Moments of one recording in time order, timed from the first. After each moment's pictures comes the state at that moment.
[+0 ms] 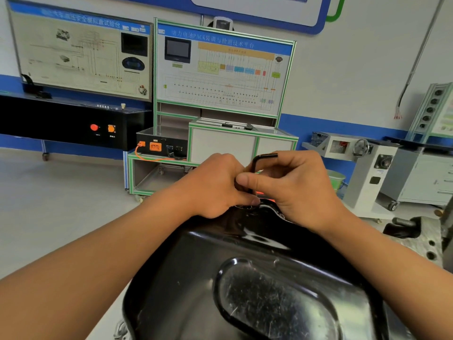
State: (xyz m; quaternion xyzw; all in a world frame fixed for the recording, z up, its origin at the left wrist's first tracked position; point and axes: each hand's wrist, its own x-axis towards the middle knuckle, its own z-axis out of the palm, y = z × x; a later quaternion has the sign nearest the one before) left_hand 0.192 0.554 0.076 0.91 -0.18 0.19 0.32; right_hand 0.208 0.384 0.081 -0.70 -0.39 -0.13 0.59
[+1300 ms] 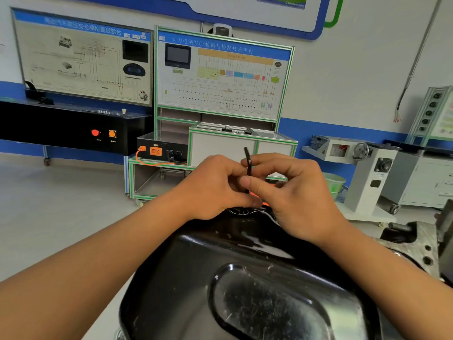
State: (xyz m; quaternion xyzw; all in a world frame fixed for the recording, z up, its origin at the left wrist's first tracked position) left_hand 0.186 0.552 0.076 0.85 -0.22 0.19 0.44; right_hand 0.206 0.379 0.079 -0.73 -0.40 -0.18 0.53
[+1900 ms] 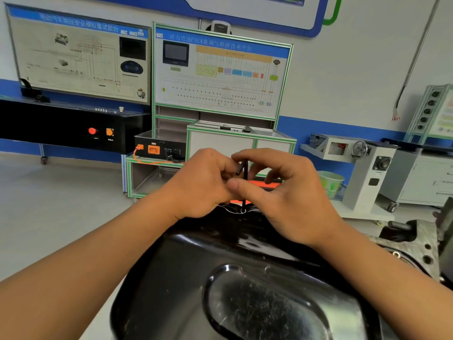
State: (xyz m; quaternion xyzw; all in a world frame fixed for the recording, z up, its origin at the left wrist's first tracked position) left_hand 0.177 0.555 0.082 0.86 -0.22 0.22 0.41; right_hand 0.198 0.381 0.082 -0.74 -0.45 -0.26 0.43
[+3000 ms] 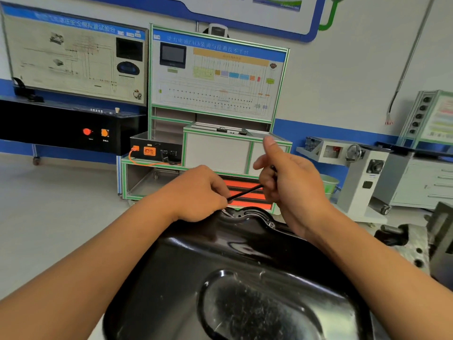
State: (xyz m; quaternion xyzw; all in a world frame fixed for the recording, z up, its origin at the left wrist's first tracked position) left_hand 0.190 0.561 0.077 0.93 -0.07 0.11 0.34; right_hand 0.216 0.390 0.092 -0.66 -0.23 -0.05 0.72
